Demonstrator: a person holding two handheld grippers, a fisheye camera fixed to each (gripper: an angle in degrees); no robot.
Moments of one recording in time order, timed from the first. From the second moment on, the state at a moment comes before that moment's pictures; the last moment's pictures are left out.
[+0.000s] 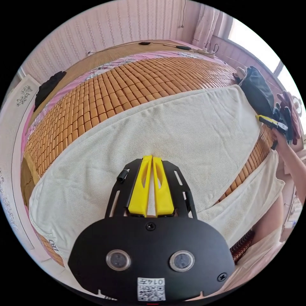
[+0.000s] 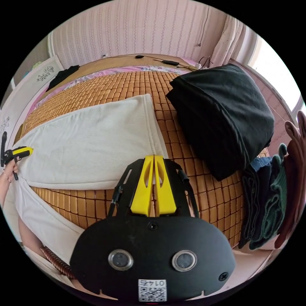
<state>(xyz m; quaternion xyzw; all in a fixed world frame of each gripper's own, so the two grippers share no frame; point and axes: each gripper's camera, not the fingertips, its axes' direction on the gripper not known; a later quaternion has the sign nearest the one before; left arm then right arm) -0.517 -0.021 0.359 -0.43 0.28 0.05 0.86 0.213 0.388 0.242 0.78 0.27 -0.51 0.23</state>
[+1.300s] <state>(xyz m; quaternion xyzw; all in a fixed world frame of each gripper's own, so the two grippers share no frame) -0.976 0.153 0.088 -0.35 0.06 -0.55 0.76 0.598 0.358 0.199 0.67 0.21 -0.58 0.42</state>
